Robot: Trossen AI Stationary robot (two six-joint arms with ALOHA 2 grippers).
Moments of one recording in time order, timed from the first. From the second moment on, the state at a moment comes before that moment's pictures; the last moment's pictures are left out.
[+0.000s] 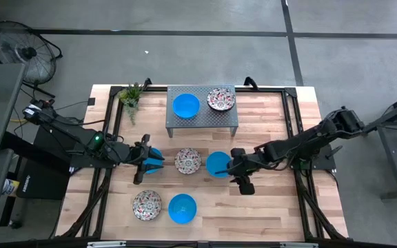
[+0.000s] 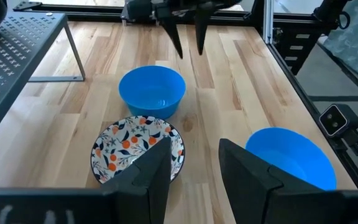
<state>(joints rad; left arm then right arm) -0.45 0.83 0.59 -0.18 -0.33 -0.23 0.30 1.46 0.85 -0.33 -0.05 0.21</state>
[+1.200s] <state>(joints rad) -0.45 0.83 0.59 -0.18 -0.34 -0.23 0.27 1.80 1.20 -0.67 0.01 -0.08</state>
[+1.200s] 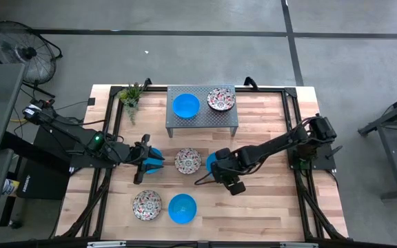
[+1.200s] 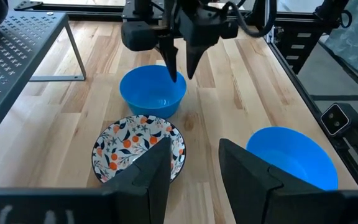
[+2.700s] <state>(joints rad) -0.45 0.83 0.59 -0.18 -0.32 -0.21 0.27 1.83 1.19 -0.73 0.04 -0.05</state>
